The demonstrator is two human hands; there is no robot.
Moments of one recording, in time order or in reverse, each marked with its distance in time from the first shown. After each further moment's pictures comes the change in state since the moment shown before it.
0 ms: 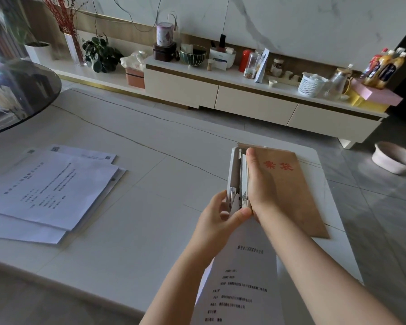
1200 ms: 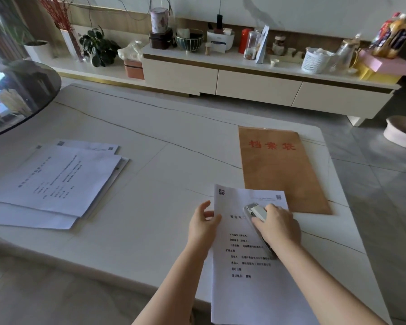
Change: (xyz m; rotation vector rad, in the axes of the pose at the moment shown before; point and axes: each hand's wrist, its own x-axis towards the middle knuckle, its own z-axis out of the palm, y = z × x) left_hand 0.005 -0.082 -0.003 0.030 0.303 -0.336; right_hand -0.021 0.127 -0.061 -1.216 -0.073 -0.076
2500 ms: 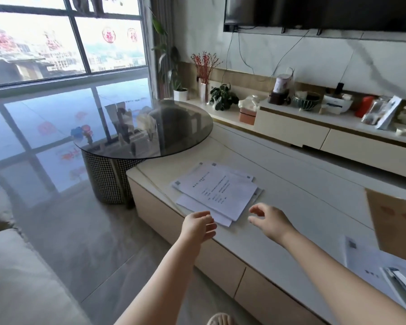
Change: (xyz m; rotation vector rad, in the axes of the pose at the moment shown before) left_hand -0.113 0.042 -0.353 -0.393 0.347 -0.038; right_hand -0.130 -0.318 -0.048 0.468 -0.323 -0.607
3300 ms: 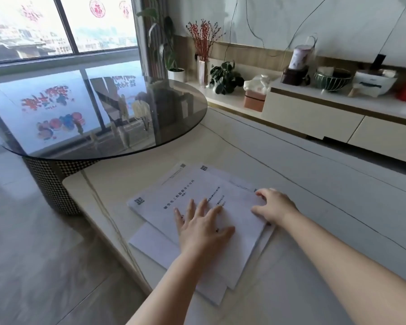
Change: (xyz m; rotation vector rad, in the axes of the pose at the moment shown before) left_hand 0.240 -0.027 0.077 1.356 0.132 0.459; right_hand 0.280 0.093 0.032 -0.295 -0.038 0.069
